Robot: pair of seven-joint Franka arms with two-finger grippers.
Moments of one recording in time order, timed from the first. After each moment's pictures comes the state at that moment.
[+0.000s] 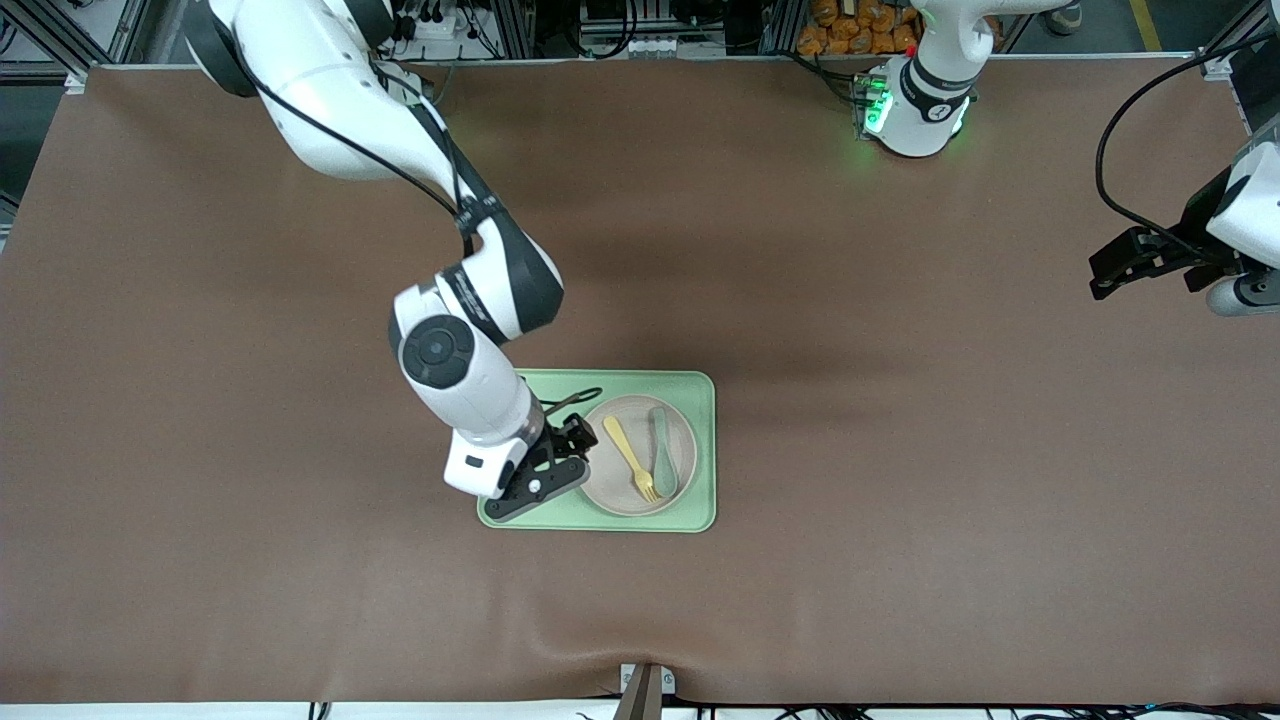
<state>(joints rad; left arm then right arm) 0.01 0.02 -0.09 -1.57 0.07 1.61 -0.14 0.50 0.85 0.00 -1.14 0.08 2.21 0.02</state>
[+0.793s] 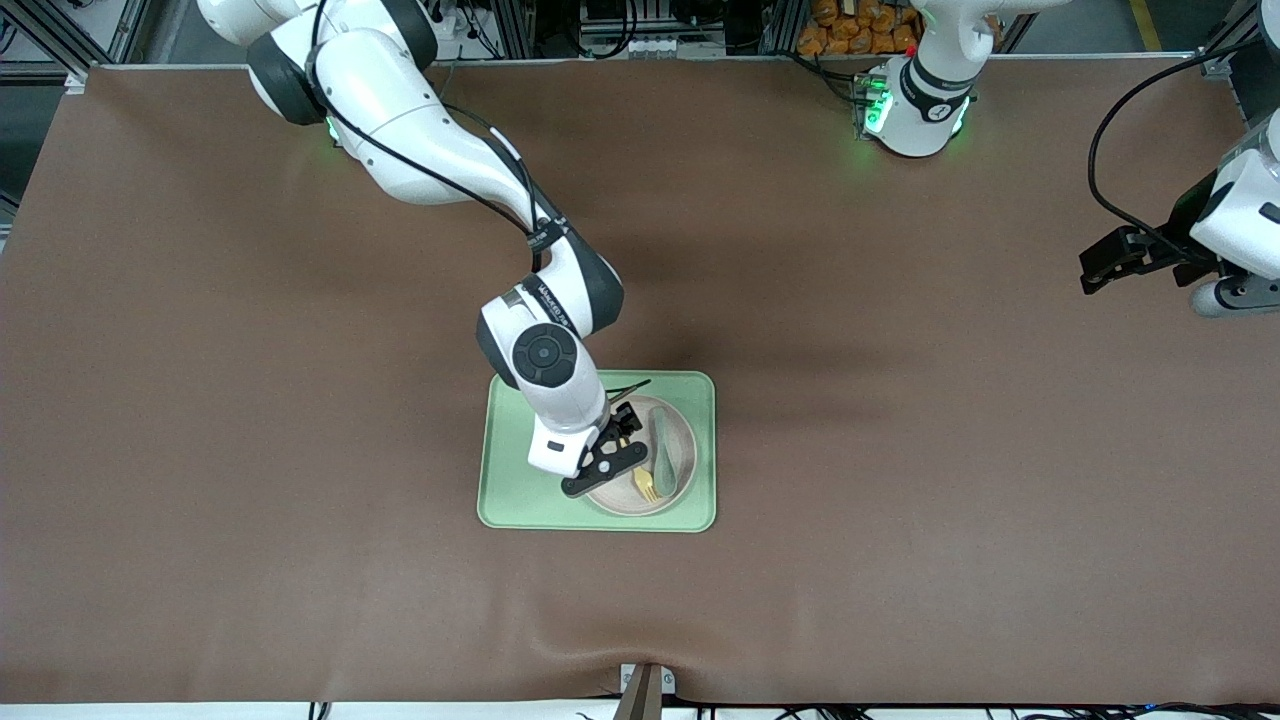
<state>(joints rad) 0.01 0.02 -0.09 -1.58 0.07 1.59 -0.14 0.63 0.97 -0.04 -1.12 0.05 2.23 0.12</state>
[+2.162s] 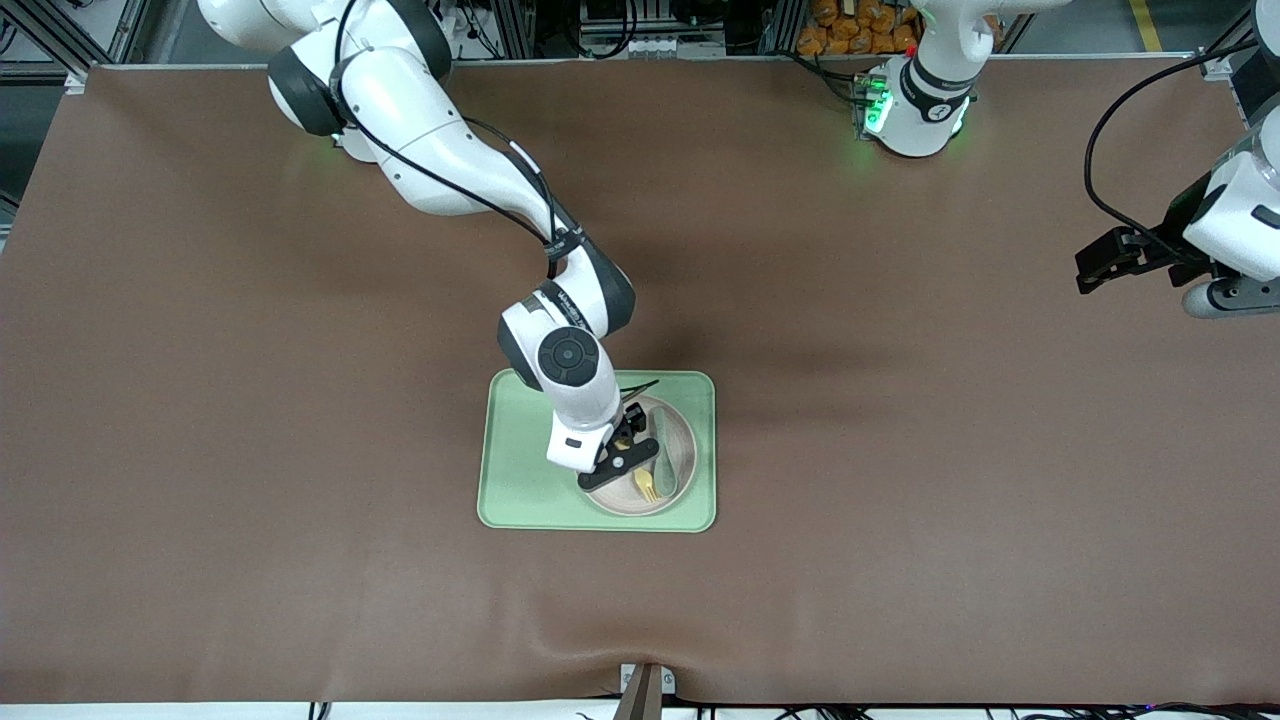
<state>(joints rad) 0.01 0.02 -0.09 -1.59 0.07 1.59 -0.14 0.66 1.03 -0.05 -1.12 0.03 2.28 0.14</state>
